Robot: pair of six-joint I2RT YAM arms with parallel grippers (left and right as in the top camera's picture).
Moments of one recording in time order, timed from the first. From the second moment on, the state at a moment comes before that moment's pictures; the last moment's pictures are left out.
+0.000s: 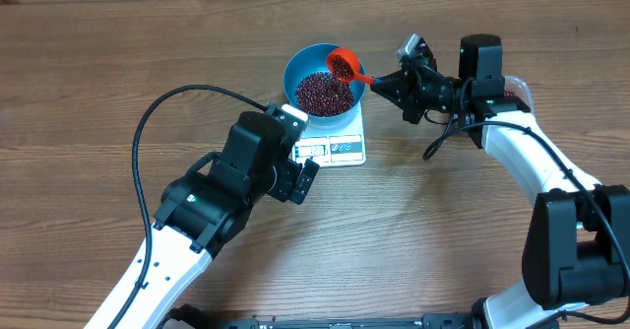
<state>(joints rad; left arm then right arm) -0.55 1.17 1.07 -0.74 -0.09 -0.02 0.09 1.76 1.14 -0.07 -0.91 -0.44</state>
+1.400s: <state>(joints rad) -0.55 1.17 1.07 -0.74 -0.09 -0.02 0.09 1.76 1.14 -0.01 -0.91 -0.63</state>
